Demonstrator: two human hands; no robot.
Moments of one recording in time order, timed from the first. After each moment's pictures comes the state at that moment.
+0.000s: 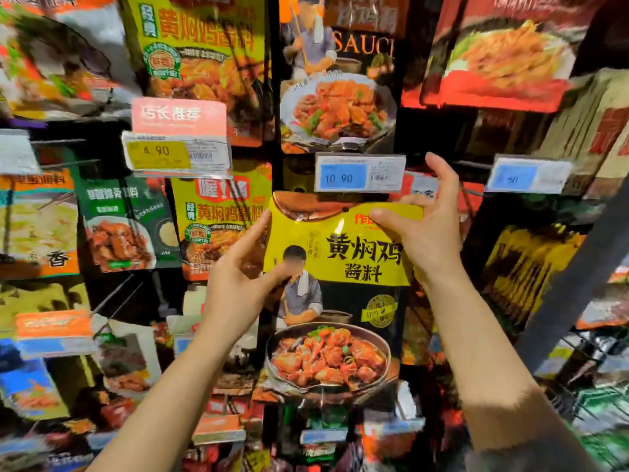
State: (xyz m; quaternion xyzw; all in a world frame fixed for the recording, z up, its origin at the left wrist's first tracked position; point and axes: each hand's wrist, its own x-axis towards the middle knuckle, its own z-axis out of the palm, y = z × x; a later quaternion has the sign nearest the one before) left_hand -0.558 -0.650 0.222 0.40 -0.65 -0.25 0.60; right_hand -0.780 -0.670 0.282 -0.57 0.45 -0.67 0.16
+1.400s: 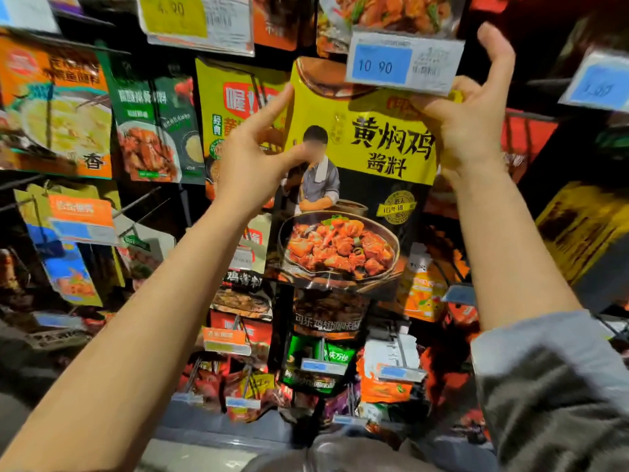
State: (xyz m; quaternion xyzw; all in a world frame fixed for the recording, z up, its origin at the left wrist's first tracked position) left_hand -0.561 -0.679 0.228 0.43 -0.62 -0.15 0.64; right_hand -0.791 -0.716 0.290 -0.62 0.33 -0.67 0.22
